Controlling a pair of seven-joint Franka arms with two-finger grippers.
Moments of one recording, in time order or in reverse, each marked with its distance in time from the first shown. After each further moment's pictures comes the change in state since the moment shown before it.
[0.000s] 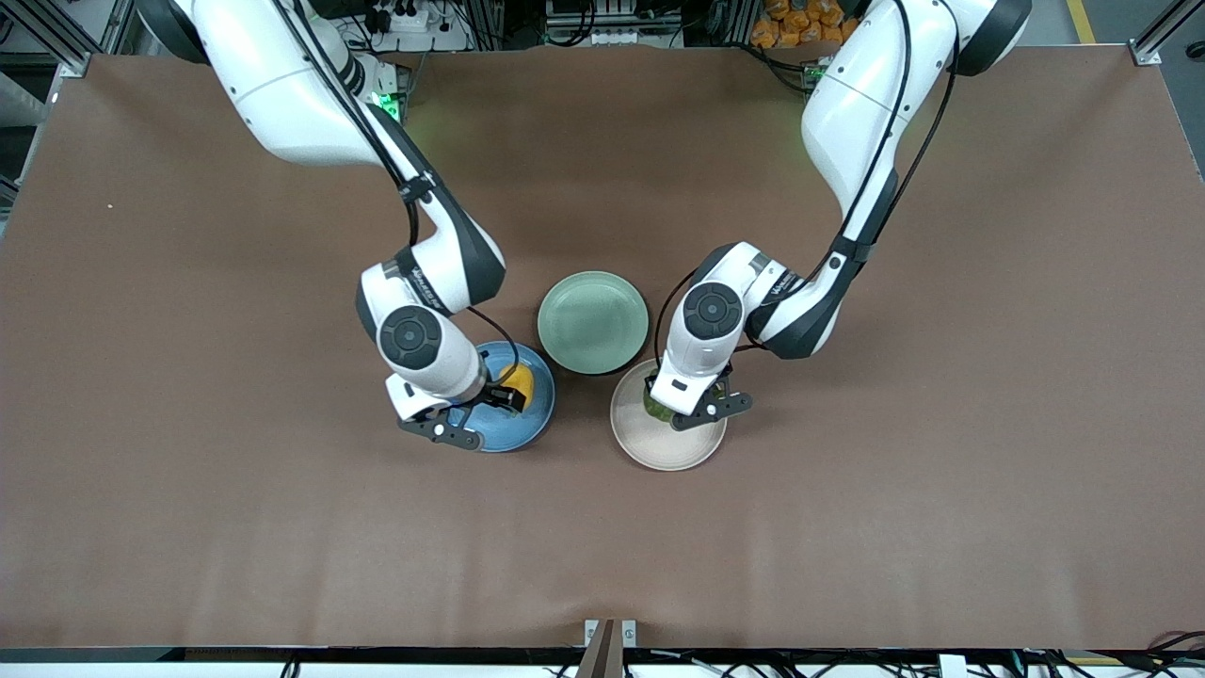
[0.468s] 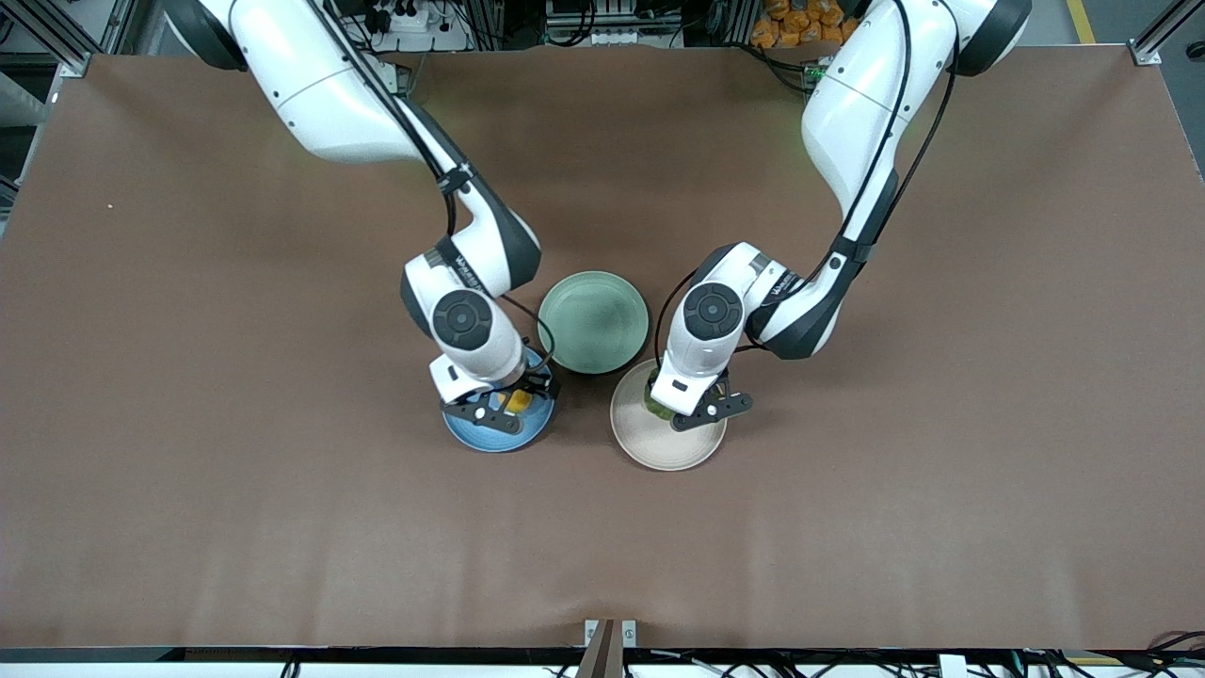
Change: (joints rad) left arm 0.000 0.001 0.001 0.002 0.000 0.000 0.000; right arm 0.081 0.013 0.001 0.008 0.000 0.011 0.078
